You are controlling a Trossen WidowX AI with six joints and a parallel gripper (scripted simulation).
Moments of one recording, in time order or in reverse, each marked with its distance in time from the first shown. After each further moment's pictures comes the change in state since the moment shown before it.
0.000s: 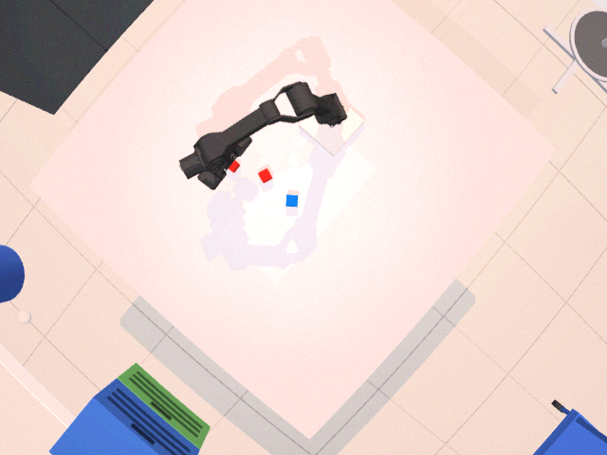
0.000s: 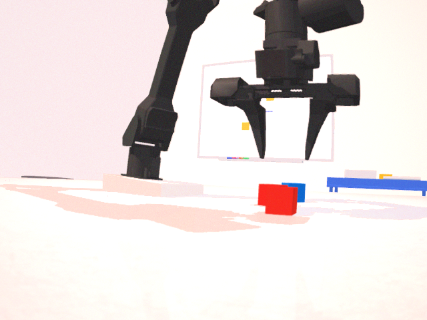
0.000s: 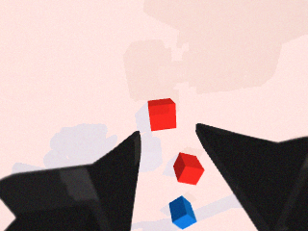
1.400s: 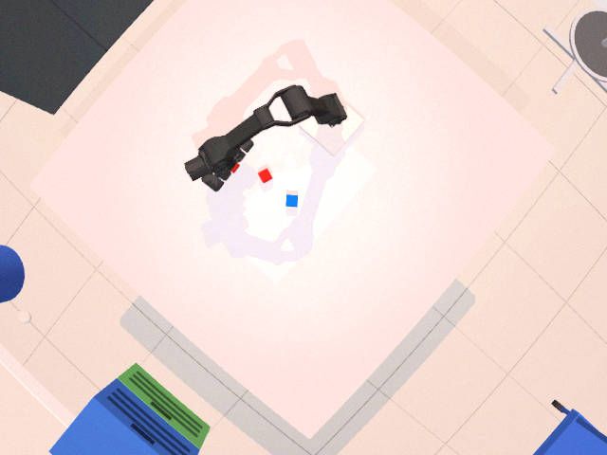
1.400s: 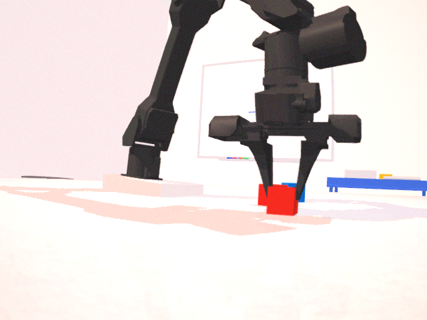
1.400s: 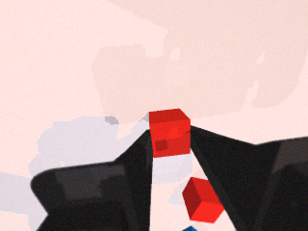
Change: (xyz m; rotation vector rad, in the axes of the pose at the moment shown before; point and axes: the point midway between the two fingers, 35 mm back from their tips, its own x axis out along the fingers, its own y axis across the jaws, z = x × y) arm 0.051 0.001 0.001 -0.003 -0.004 0.006
